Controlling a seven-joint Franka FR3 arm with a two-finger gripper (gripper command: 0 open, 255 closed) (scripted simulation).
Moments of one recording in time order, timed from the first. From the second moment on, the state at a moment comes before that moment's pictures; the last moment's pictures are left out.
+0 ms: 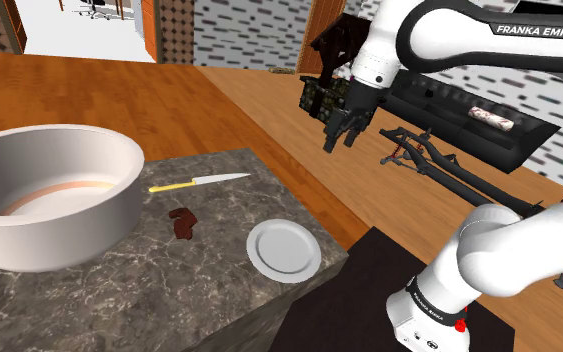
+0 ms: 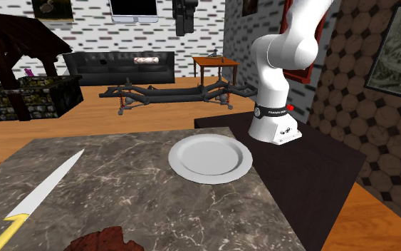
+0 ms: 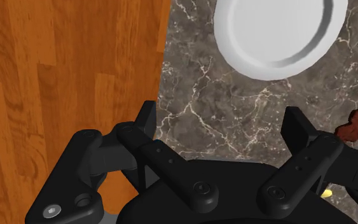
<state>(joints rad) 0.07 -0.60 0.11 -2.36 0.13 1.80 0.16</state>
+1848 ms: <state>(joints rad) 0.24 0.39 0.34 -1.78 -0.06 2.22 0.64</state>
